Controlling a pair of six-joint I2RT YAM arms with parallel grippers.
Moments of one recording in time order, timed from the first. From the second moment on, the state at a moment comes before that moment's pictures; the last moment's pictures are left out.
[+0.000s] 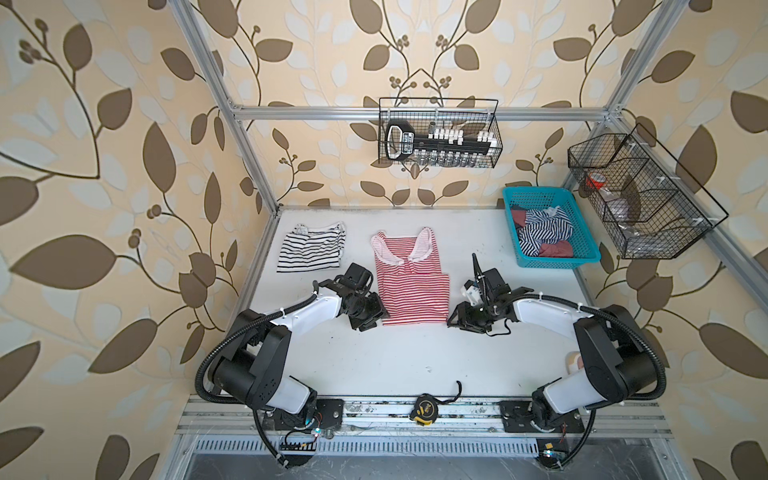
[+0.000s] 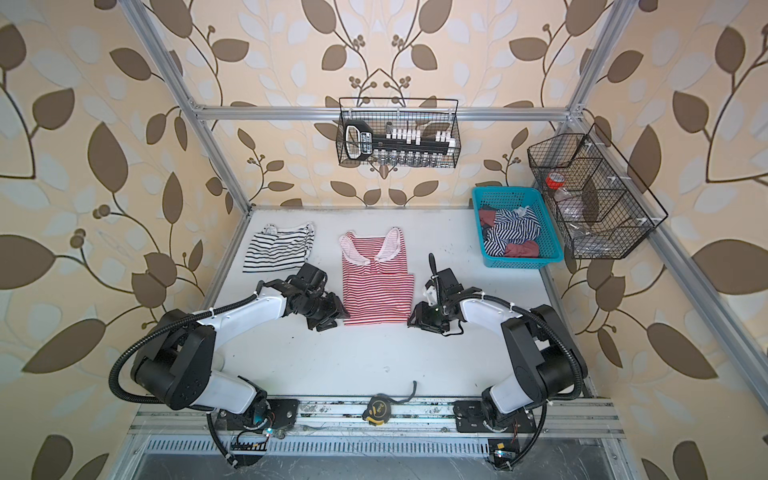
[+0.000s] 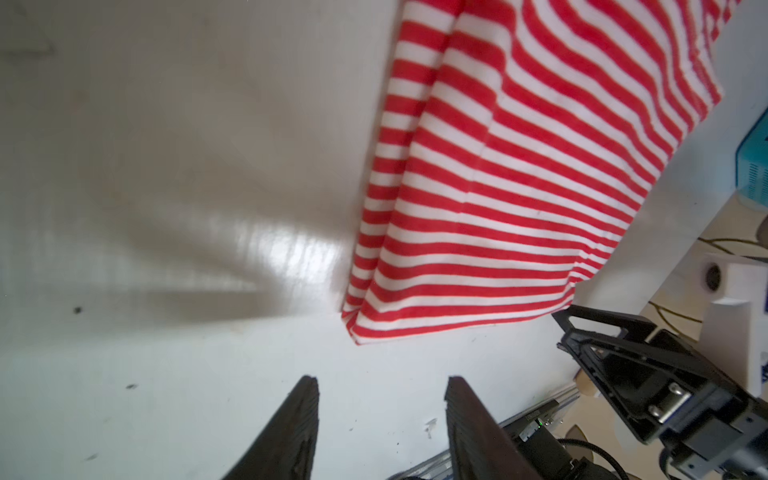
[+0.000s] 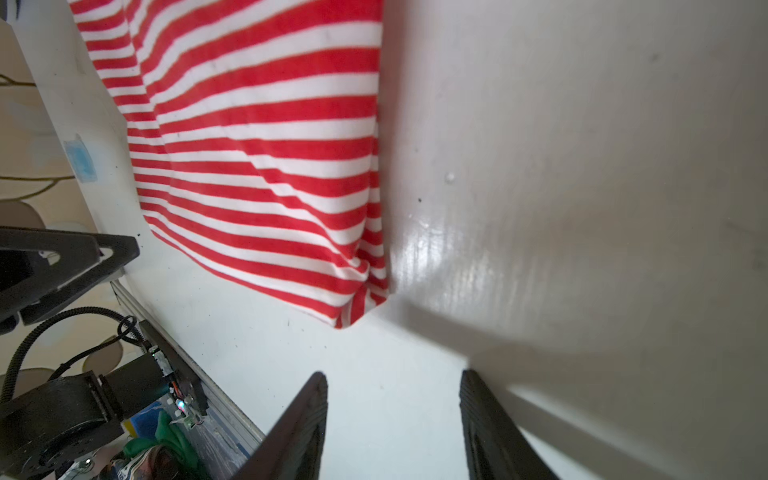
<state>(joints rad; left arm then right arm) -0.43 1.48 0.80 -0.48 0.42 -0.94 0.37 1.55 0.71 -0.37 -0.49 0.52</state>
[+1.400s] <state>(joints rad) -0.49 1.41 0.68 -0.38 0.46 -1.07 0.48 1.42 0.63 -0.23 -0.48 0.64</state>
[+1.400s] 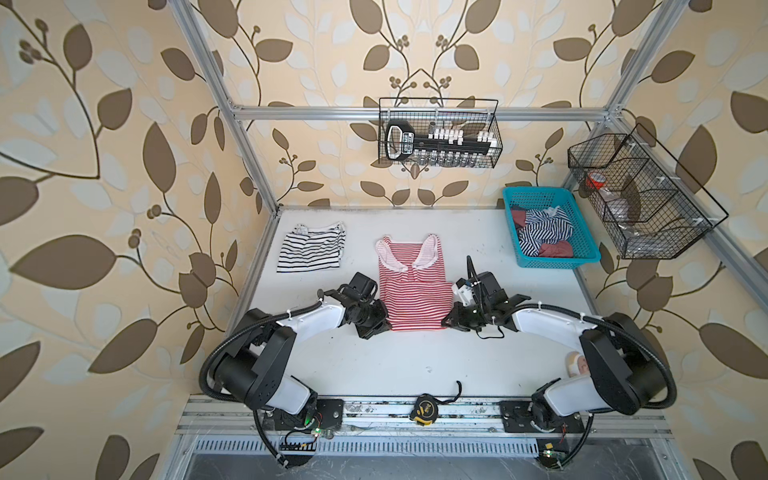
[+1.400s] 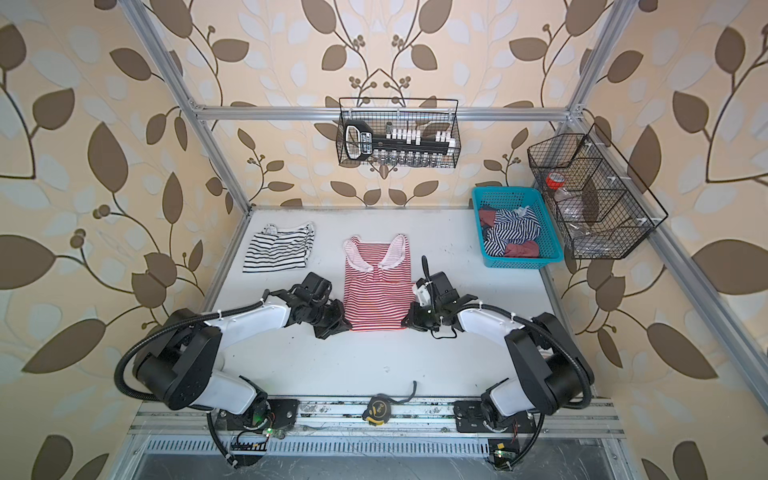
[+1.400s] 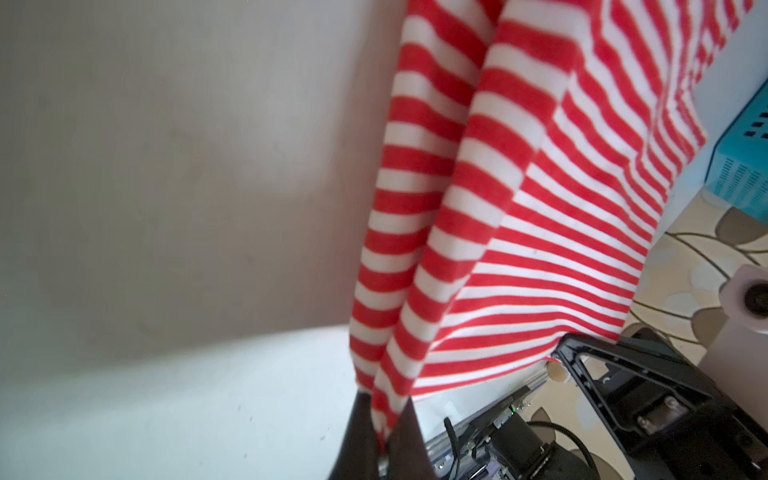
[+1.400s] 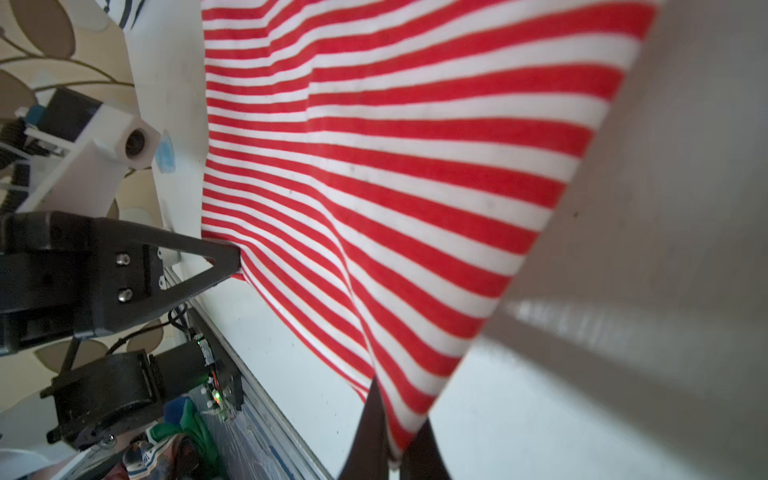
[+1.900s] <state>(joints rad) -0.52 1.15 0.73 -0.56 0.41 -1.10 0.51 1.20 0.70 -0.41 -0.47 0.68</state>
